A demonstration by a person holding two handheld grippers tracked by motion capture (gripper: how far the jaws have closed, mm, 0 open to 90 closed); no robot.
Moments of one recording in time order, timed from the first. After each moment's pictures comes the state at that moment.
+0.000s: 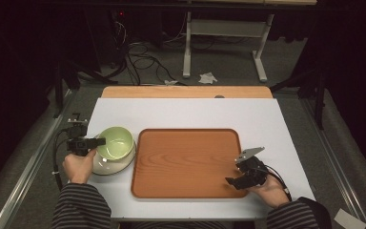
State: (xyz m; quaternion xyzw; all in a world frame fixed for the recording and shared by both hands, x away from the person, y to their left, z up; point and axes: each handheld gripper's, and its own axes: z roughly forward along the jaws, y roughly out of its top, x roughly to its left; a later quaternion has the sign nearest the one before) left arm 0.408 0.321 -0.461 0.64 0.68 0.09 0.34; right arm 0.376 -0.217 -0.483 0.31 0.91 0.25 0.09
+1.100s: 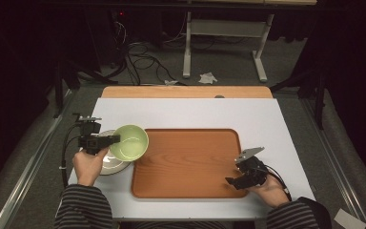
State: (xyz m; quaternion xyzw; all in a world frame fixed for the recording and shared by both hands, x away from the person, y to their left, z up) left arm 0.404 0.274 -0.435 0.70 0.60 0.08 0.38; right arm 0.376 -0.217 -0.482 0.32 0.91 0.24 0.09
